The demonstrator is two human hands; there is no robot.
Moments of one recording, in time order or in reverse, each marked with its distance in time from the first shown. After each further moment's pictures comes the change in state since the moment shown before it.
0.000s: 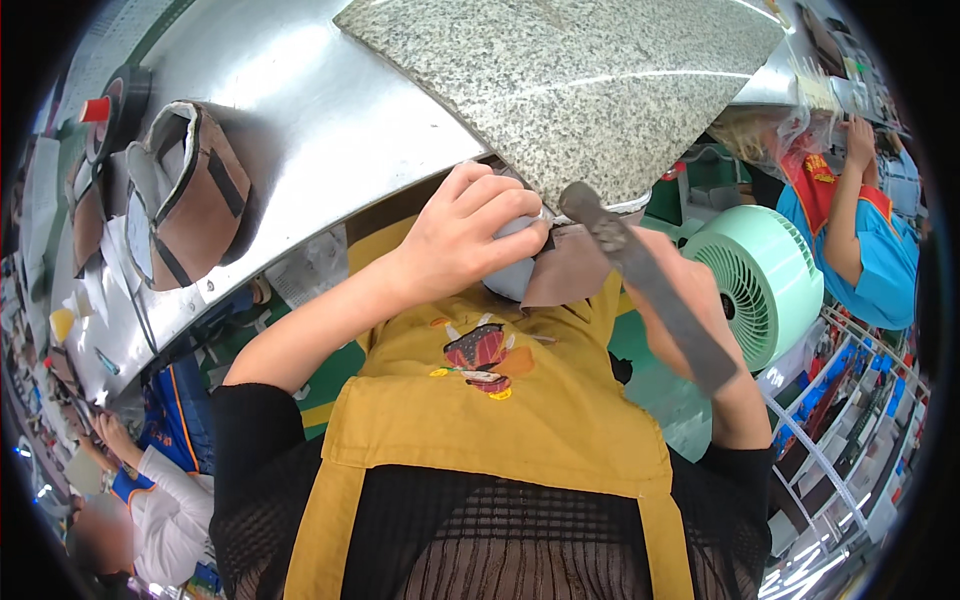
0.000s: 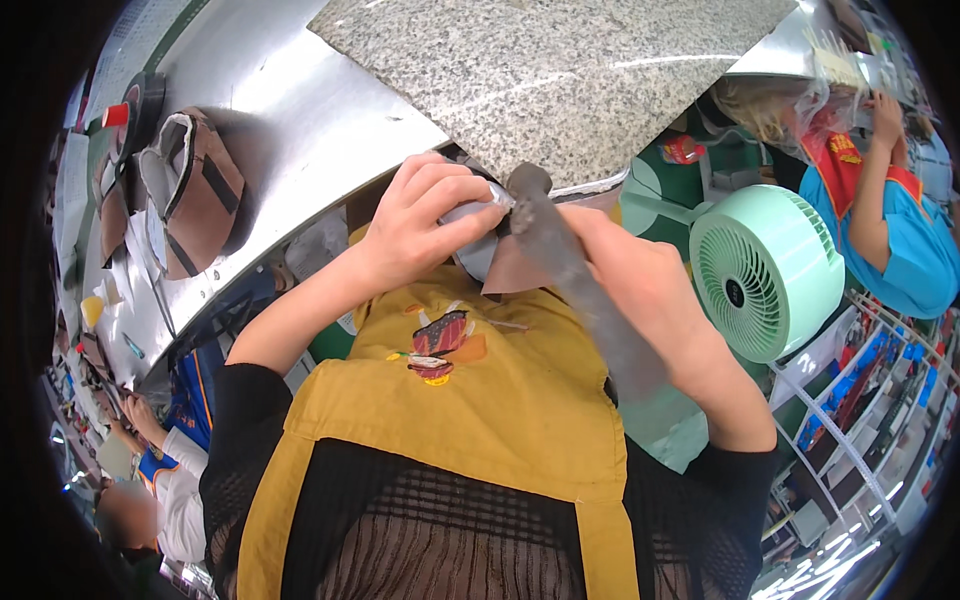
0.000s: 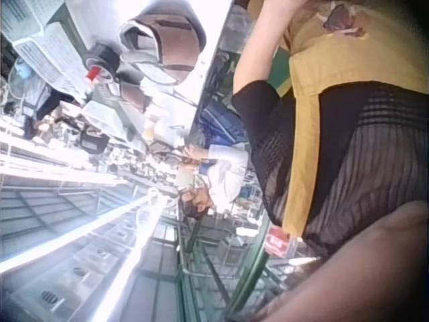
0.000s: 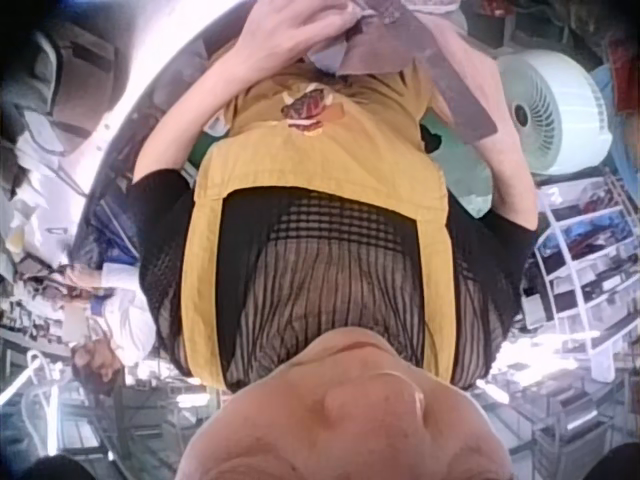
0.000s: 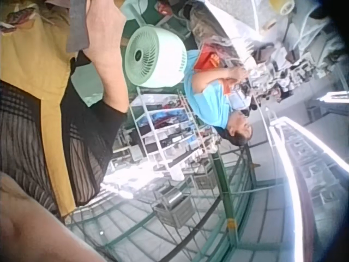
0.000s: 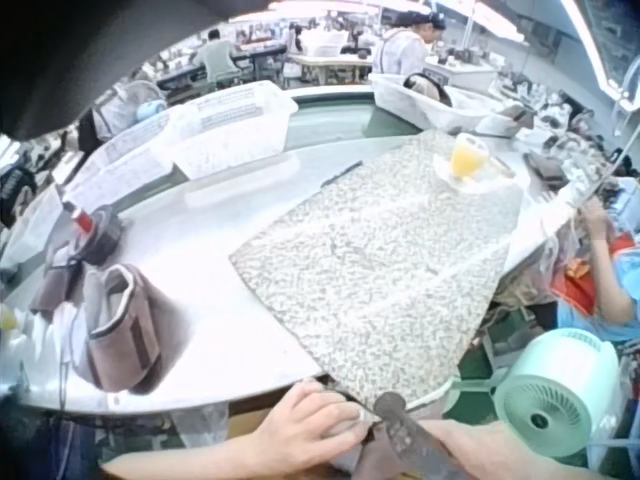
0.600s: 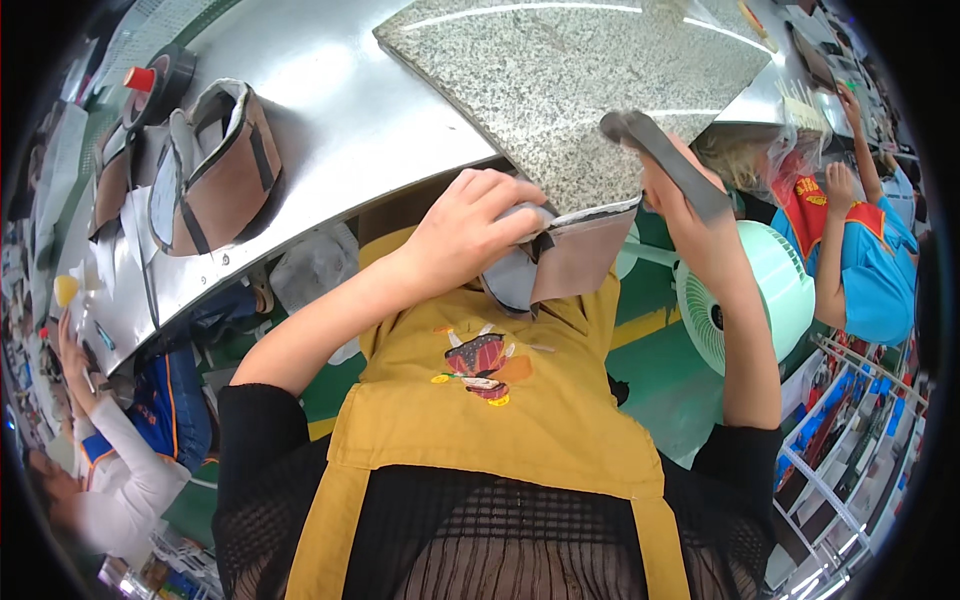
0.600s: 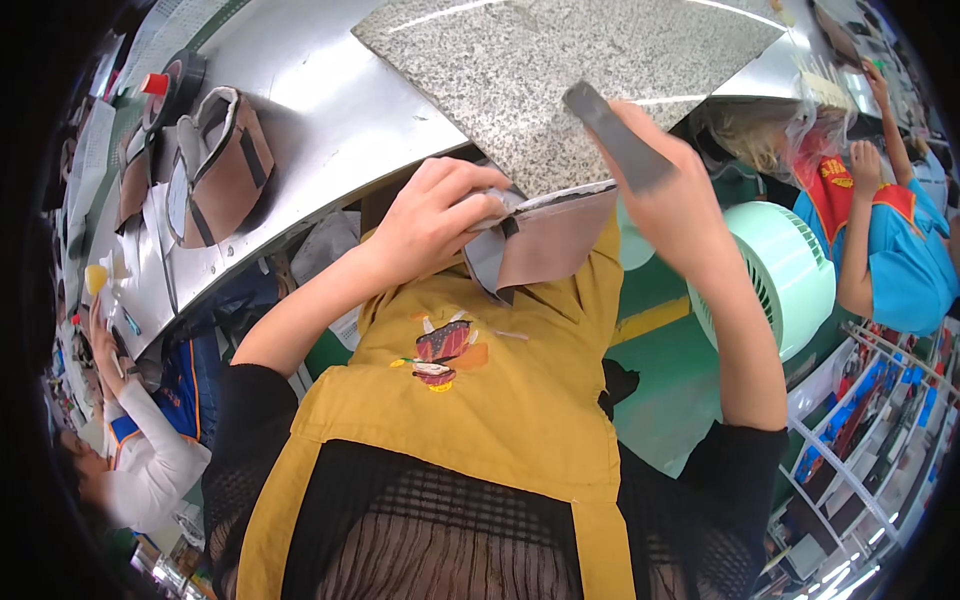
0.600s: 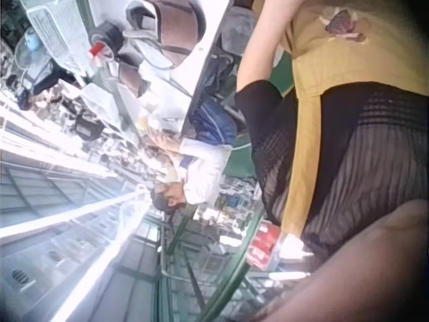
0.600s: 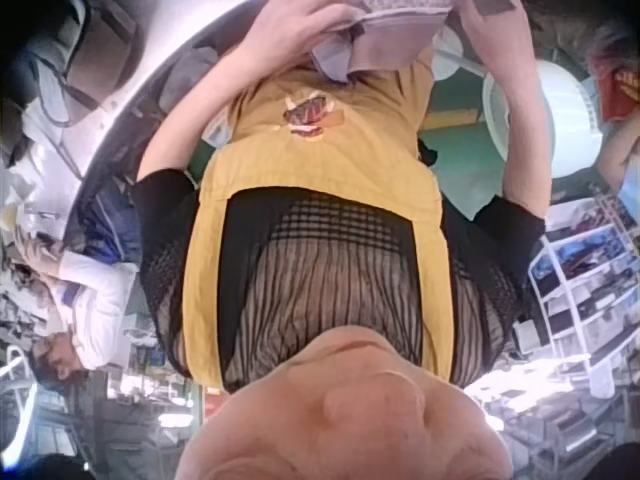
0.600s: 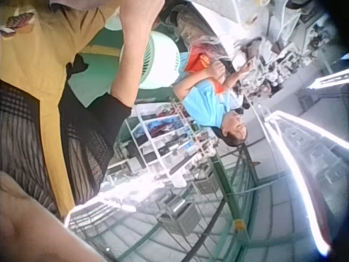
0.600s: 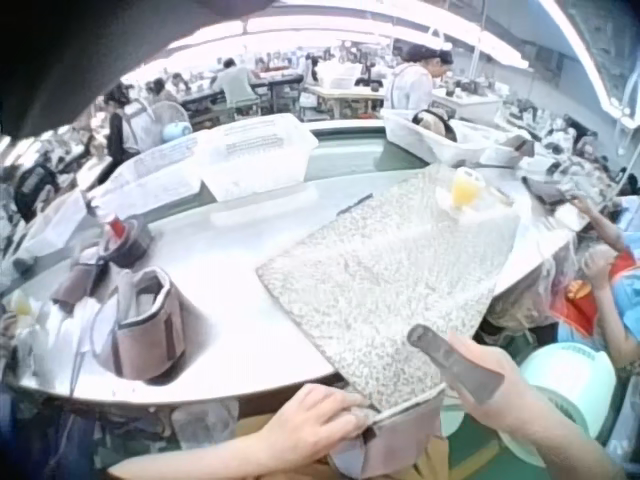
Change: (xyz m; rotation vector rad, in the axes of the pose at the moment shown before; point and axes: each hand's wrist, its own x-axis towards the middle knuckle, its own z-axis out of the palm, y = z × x) left_hand -0.003 0.016 -0.009 -0.039 -0.035 -0.128; right_hand 0.035 0.027 -0.023 -0.045 0.212 0.038
